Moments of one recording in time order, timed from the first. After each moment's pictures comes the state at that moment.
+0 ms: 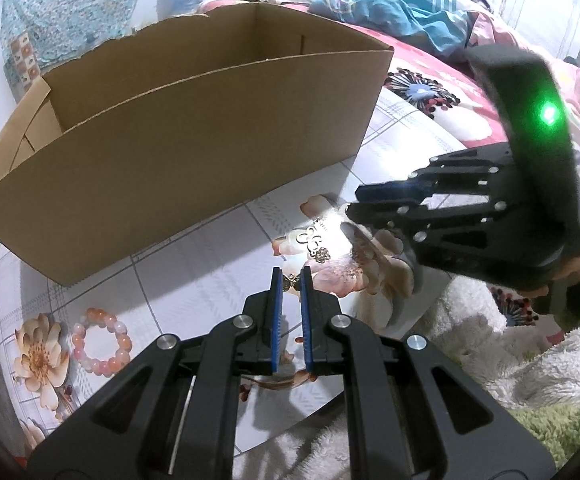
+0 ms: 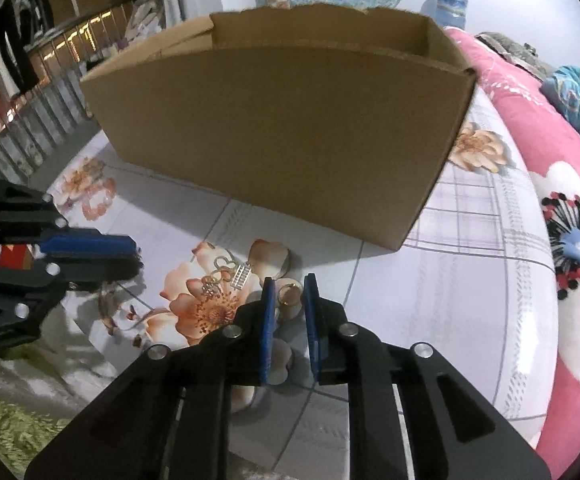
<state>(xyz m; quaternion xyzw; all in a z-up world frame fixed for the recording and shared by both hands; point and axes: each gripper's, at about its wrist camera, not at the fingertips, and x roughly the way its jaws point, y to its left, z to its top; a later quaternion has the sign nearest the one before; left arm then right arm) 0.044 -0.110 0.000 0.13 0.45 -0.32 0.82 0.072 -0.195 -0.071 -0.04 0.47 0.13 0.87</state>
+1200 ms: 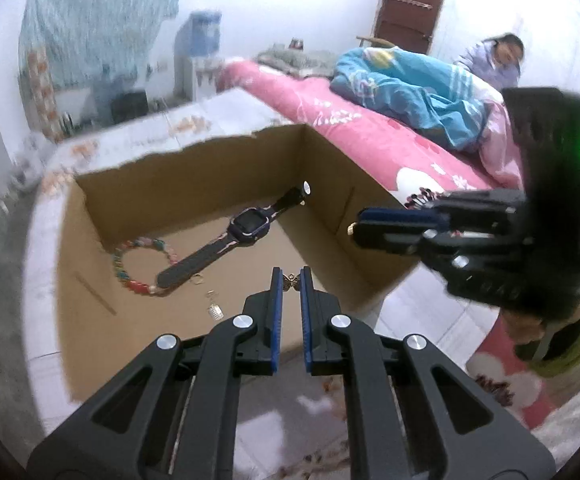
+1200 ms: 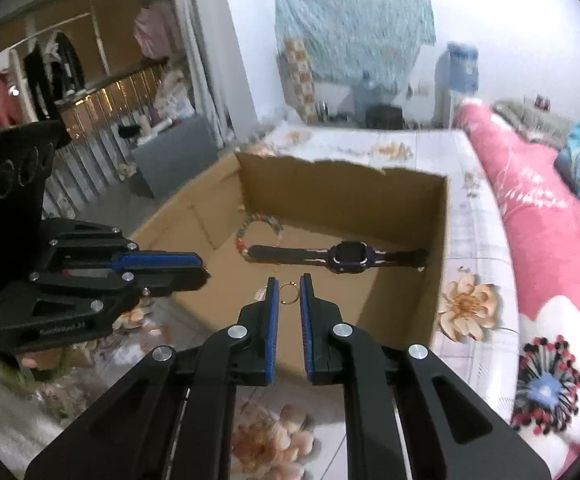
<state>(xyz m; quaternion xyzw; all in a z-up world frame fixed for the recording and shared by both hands) 0.151 -0.104 0.091 0.06 0.39 -0.33 0.86 0.153 -0.207 0.036 0.02 0.38 0.18 0.91</state>
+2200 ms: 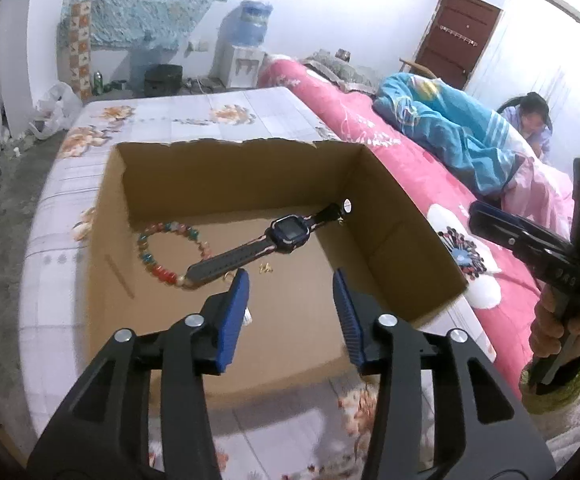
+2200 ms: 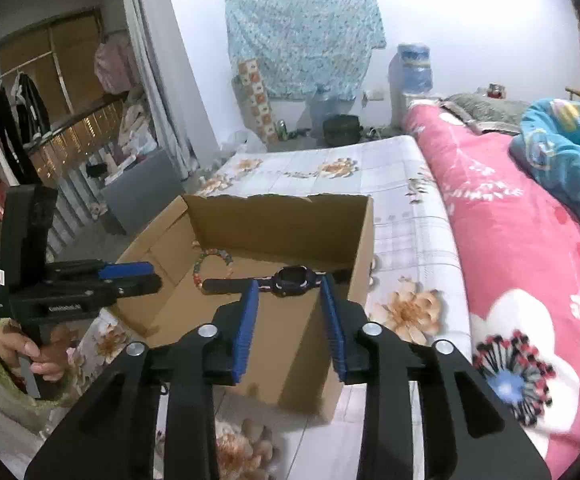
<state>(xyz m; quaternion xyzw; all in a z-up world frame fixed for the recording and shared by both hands) 0.164 -0.056 0.094 -0.02 0.40 -0.28 0.87 0.114 -0.259 0.069 0.07 0.32 0.11 0.94</state>
